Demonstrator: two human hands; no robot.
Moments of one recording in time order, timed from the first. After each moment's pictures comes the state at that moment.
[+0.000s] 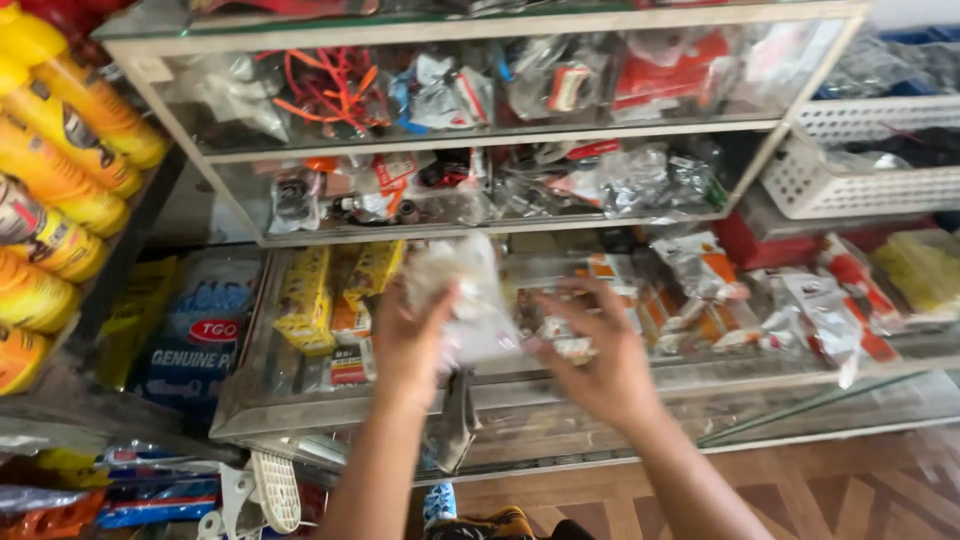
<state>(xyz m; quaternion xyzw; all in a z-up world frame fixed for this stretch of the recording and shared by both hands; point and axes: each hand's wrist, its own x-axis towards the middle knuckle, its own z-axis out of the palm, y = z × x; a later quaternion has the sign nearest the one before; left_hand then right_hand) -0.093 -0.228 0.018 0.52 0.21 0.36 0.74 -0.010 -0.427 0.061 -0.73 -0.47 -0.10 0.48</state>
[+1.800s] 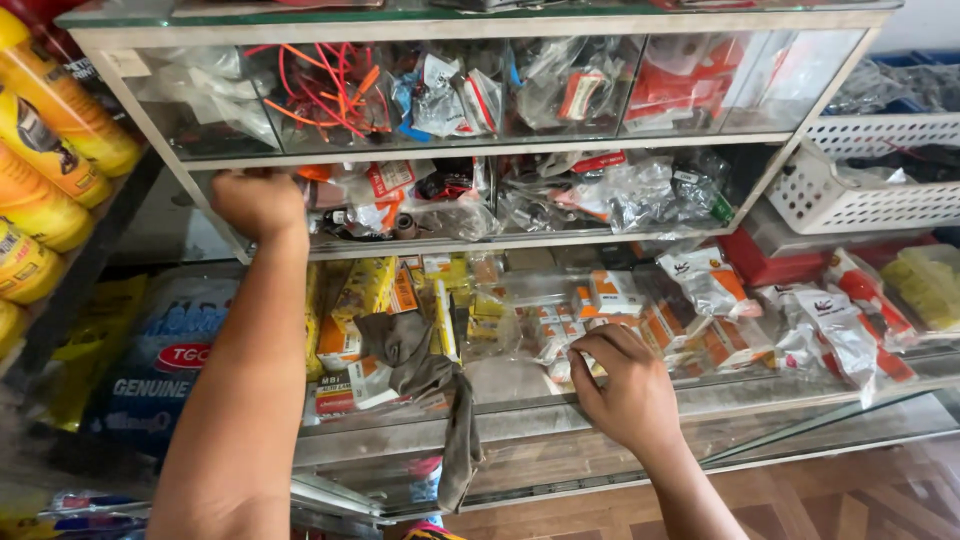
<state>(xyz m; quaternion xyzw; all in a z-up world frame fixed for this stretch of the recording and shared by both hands) 0.003 0.043 0.013 0.60 0.42 0.60 0.32 0.012 -0.434 0.013 -0.81 -0.43 -0.19 0.35</state>
